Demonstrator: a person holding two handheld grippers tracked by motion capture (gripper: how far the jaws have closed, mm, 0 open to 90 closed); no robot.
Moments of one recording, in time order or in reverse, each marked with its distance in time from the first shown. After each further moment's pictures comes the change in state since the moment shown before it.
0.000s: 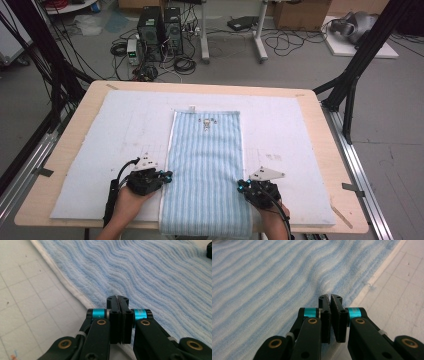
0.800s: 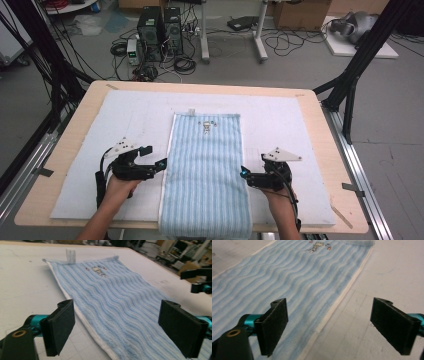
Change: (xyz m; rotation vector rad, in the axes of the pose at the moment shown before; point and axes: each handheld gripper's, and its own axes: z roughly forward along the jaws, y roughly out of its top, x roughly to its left) left arm 0.043 0.025 -0.028 -0.330 -0.082 -0.105; right arm -0.041 0.034 -0.013 -0.139 -0.080 0.055
